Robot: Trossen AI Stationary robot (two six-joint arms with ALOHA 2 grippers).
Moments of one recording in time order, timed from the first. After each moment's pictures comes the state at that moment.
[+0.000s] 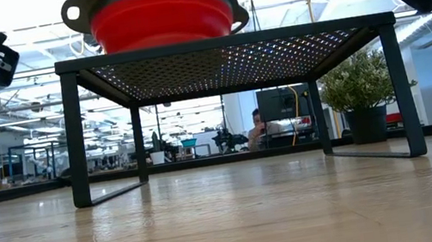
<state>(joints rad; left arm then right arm) -0.51 0.16 0.27 -0.31 -0.29 -0.24 0.67 1.37 0.78 -0.11 -0.06 0.43</state>
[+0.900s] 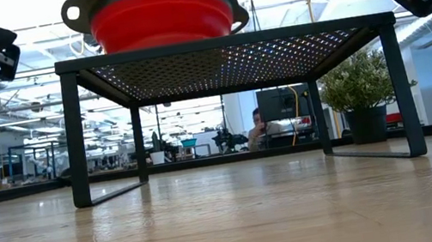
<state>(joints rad) -0.51 0.16 0.27 -0.29 -0.35 -0.15 0.67 1.37 0.78 -0.17 -0.06 0.35</state>
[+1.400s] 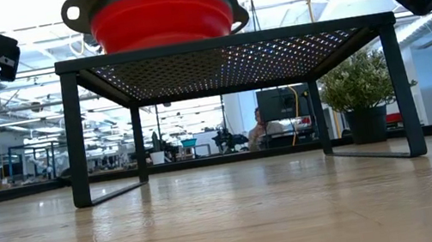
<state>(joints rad) -0.51 0.16 0.27 -0.32 -0.36 -0.10 0.67 1.37 0.78 -0.16 -0.05 0.35</state>
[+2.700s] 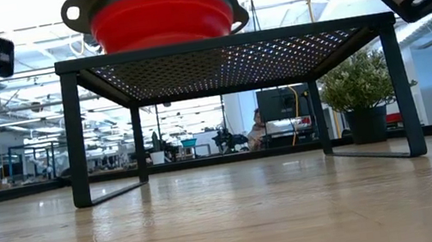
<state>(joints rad) -0.51 0.01 0.15 -0.19 -0.14 -0.01 0.66 1.41 0.78 -0.14 -0.05 0.27</state>
